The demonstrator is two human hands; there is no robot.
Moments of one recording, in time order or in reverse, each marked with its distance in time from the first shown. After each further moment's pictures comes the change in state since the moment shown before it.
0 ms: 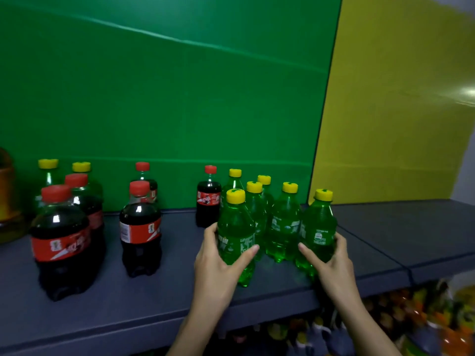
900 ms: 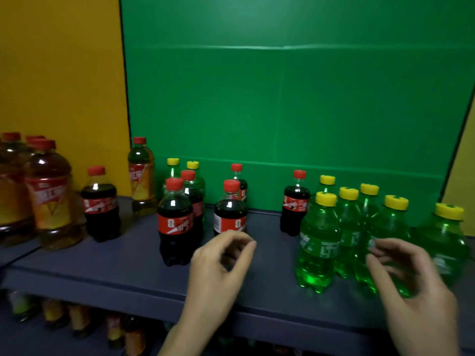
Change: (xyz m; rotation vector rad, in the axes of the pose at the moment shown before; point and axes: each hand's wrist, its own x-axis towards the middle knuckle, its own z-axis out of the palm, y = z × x) left_hand -0.026 0.035 -0.099 0.351 0.281 0.224; right_hand -0.034 -0.070 0.034 0.433 -0.076 -0.409
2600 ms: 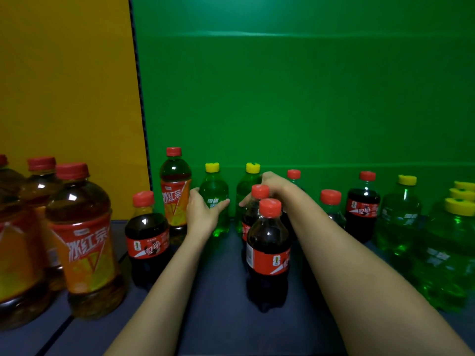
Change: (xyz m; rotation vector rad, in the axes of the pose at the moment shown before) left_hand 0.194 -0.201 -0.094 0.057 0.007 -0.384; right_hand 0.125 0.002 0.359 -0.323 -0.806 0.589
